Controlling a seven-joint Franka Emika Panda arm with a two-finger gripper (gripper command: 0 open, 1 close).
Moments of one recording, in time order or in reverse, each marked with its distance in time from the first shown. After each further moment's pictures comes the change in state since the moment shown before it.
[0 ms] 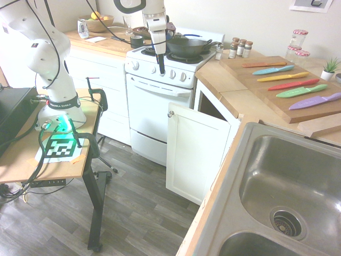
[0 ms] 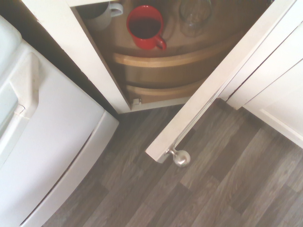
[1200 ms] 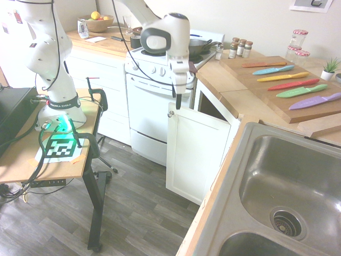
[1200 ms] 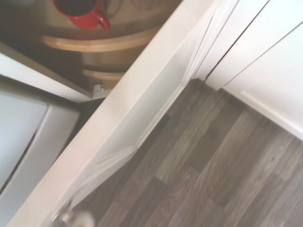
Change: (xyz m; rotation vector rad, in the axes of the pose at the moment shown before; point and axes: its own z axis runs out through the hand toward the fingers) arm 0.124 0.019 0.155 -0.087 -0.079 0.050
